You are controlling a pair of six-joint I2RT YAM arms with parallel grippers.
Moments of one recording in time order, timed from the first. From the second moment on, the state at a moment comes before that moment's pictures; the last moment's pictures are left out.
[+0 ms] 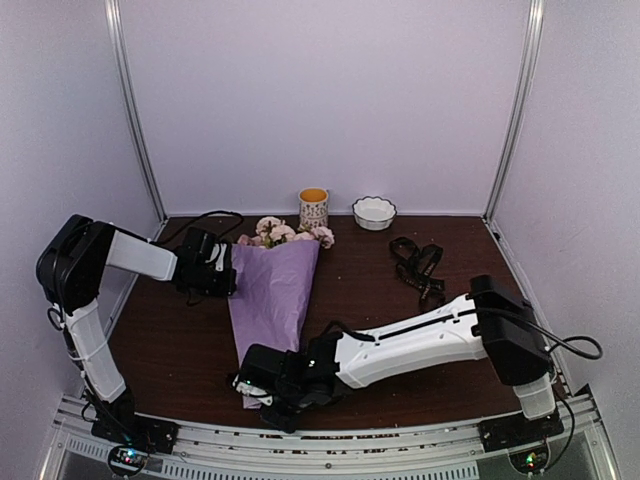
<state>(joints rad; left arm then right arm) -0.34 1.86 0.95 0.01 0.09 -0.24 1.41 2.20 1.64 -0.54 0.00 0.19</state>
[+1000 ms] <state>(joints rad) -0.33 1.86 0.96 0.01 0.10 -0.23 1.18 1.98 1.03 0.27 -0.30 1.00</state>
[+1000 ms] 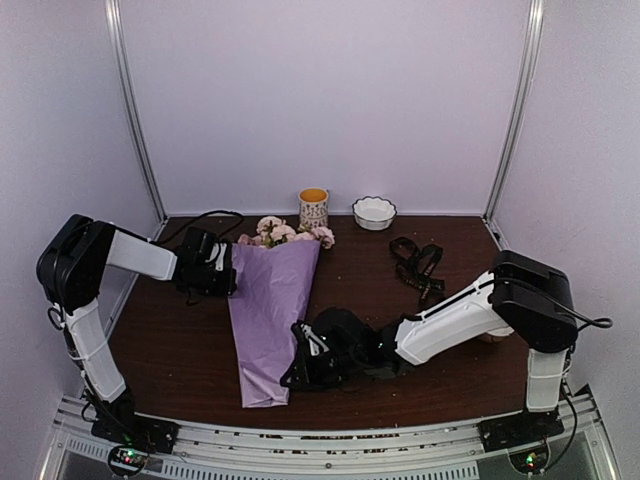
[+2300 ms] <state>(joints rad) -0.43 1.77 0.77 0.14 0.24 -0.27 1.13 1.77 1.20 -0.23 -0.28 0.60</state>
